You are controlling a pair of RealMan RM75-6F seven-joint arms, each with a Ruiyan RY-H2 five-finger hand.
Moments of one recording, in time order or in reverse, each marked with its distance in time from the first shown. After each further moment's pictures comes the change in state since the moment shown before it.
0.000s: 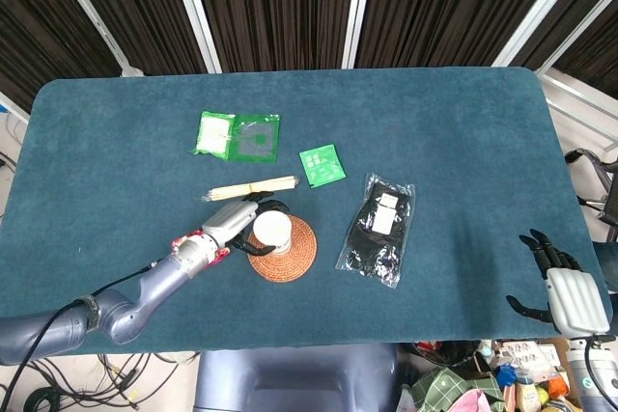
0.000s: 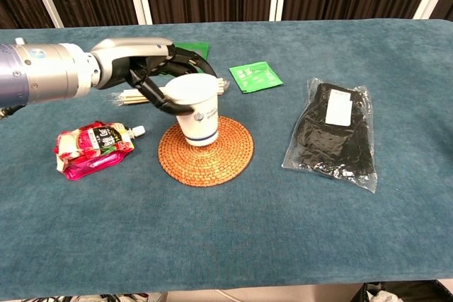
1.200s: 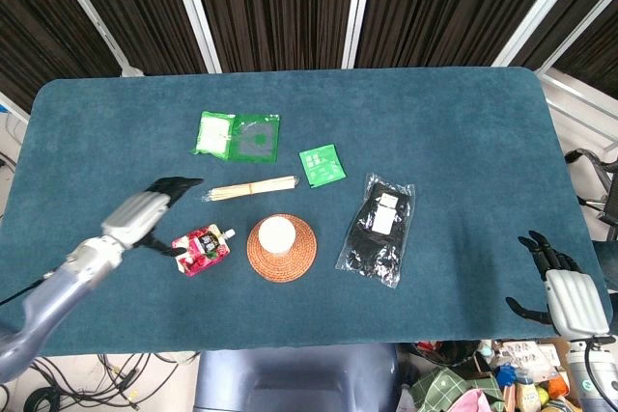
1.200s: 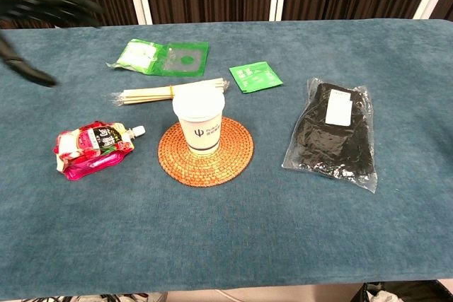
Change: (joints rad) left arm 0.196 0.546 0.093 -0.349 0.095 0.141 0.069; right arm -0.004 0.001 -0.005 -0.004 -0.009 0.008 -0.001
